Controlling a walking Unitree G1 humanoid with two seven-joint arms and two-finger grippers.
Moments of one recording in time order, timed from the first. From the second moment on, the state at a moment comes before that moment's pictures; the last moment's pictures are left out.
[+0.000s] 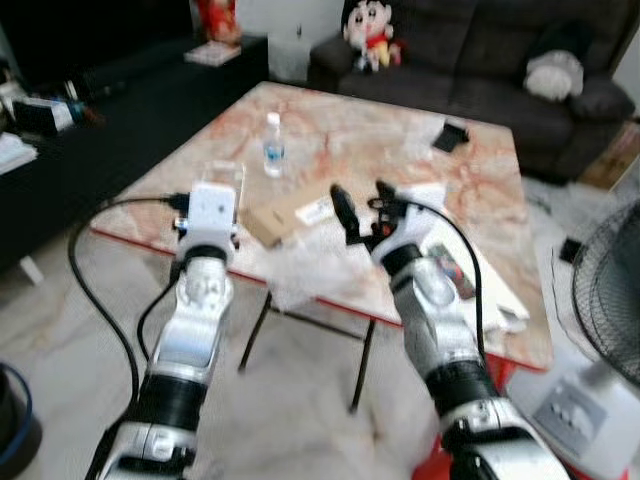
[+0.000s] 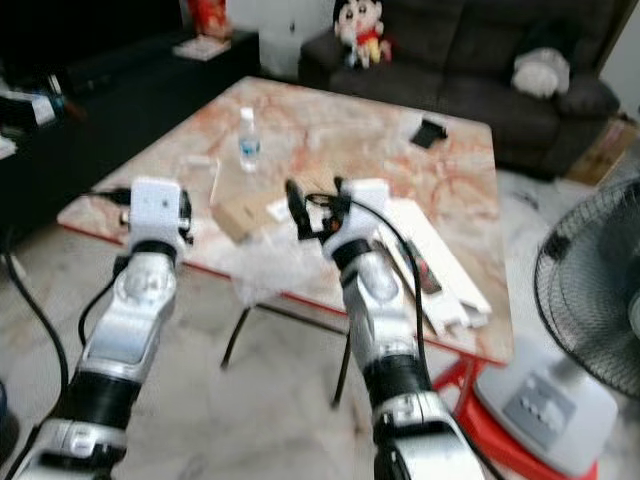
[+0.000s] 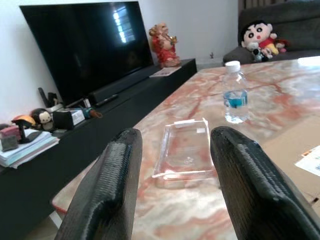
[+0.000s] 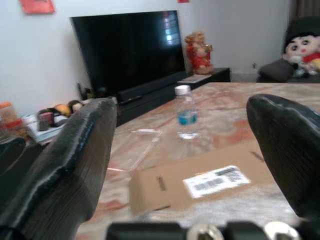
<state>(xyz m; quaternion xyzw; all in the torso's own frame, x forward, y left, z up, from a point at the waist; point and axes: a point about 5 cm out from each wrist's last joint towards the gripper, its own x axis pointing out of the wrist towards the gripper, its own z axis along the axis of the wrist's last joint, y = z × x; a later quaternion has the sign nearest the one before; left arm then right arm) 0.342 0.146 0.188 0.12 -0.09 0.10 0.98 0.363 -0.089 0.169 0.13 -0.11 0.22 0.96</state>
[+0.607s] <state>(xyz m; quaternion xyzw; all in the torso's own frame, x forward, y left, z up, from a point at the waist) 0.343 0.140 0.191 0.12 -0.10 0.09 0.98 0.362 -0.090 0.164 0.14 -0.09 0.23 0.96</state>
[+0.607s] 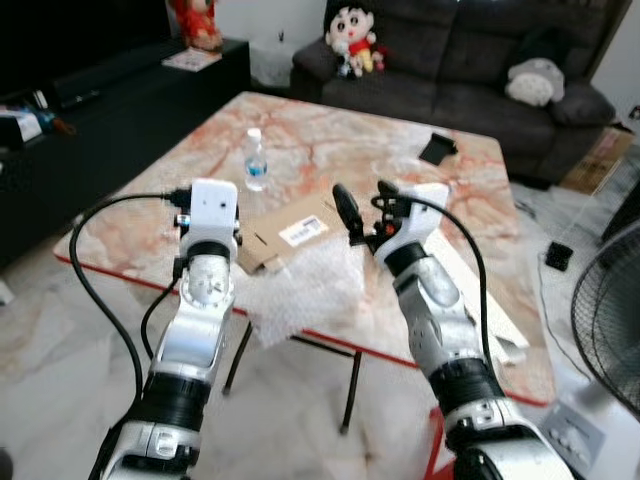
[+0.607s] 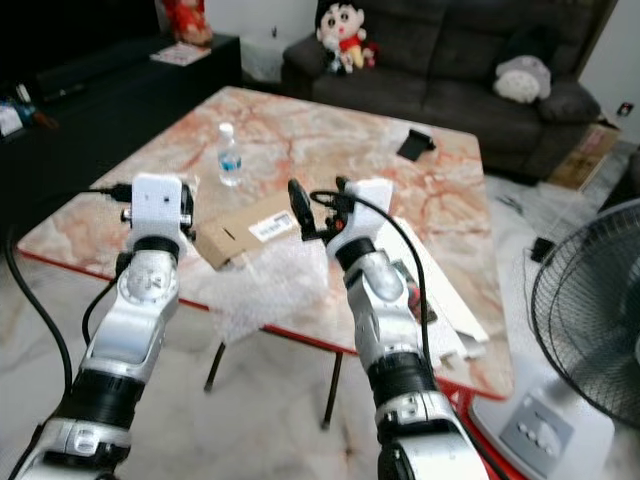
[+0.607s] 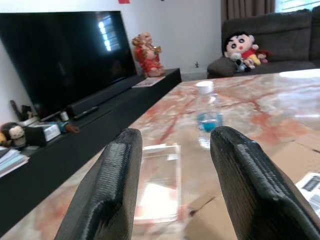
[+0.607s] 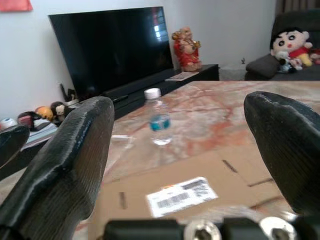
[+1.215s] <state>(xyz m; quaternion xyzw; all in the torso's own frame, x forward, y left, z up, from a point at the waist) 0.342 0.117 0.180 0.12 -0.10 0.04 0.99 0.356 -0.086 0.143 0.12 -0.04 0.25 0.96</state>
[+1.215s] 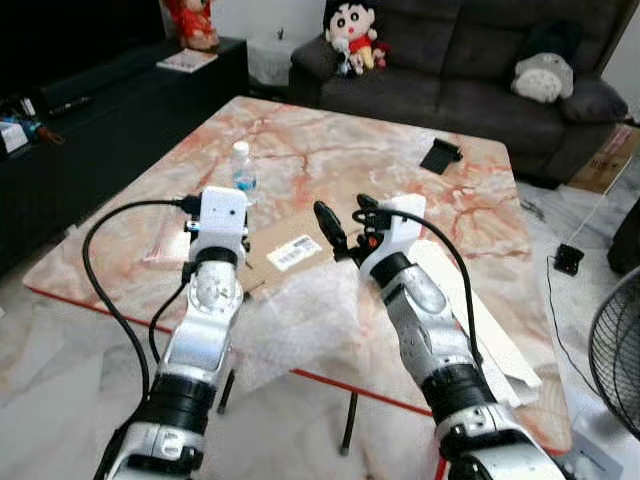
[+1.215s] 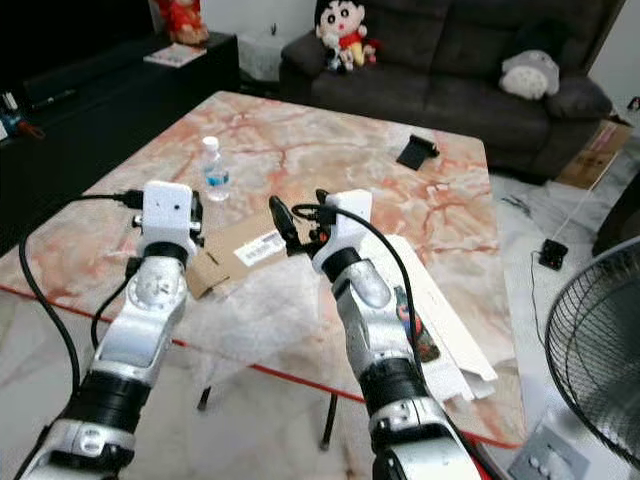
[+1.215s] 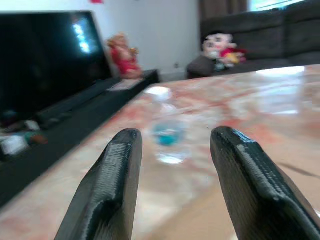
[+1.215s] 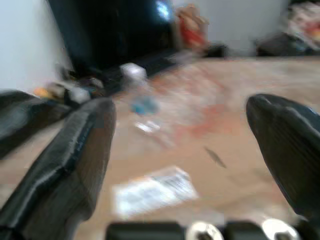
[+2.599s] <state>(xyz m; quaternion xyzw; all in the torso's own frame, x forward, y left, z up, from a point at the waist) 0.337 0.124 0.142 0.15 -0.07 0.02 0.99 0.343 -0.095 0.090 0.30 0.17 0.21 0.92</state>
